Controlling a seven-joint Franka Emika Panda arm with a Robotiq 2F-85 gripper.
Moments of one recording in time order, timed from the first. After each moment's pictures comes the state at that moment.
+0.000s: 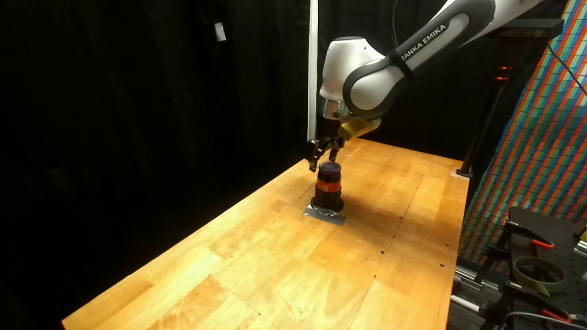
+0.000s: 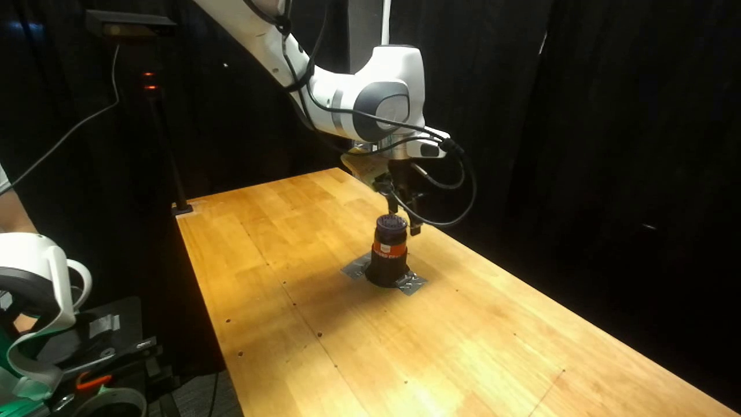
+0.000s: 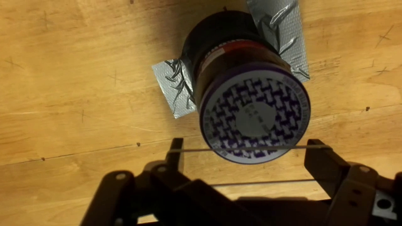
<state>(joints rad) 0.13 0.56 0.03 -1.73 -0.11 2.46 0.33</state>
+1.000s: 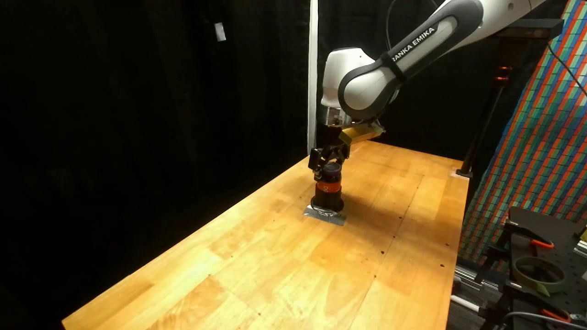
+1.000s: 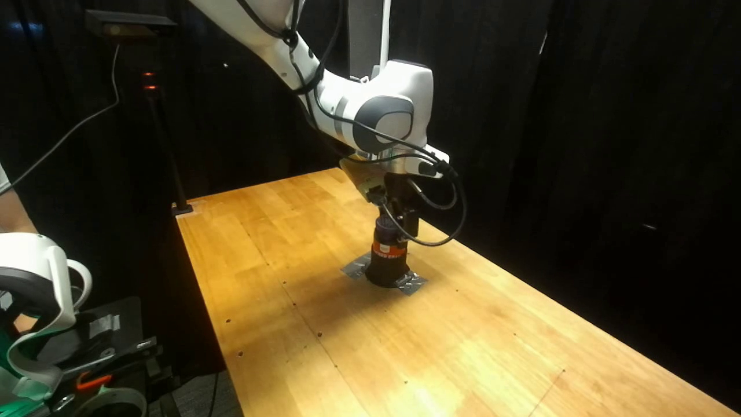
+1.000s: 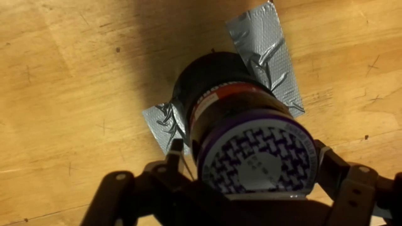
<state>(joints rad) 0.12 0.59 0.04 -1.72 0.03 2.38 0.29</state>
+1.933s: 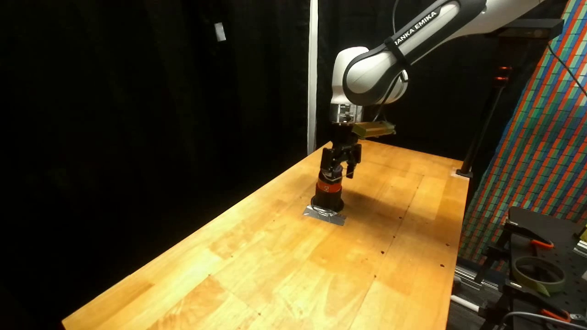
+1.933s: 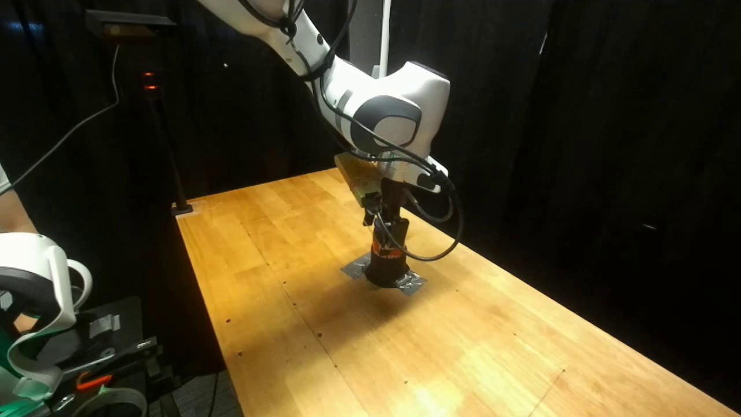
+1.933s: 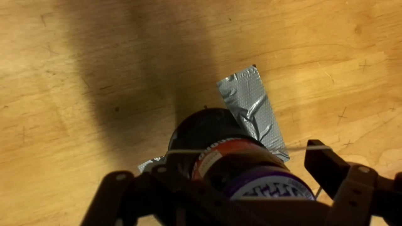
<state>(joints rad) 0.05 0.55 0.07 -1.77 0.19 2.25 0.14</state>
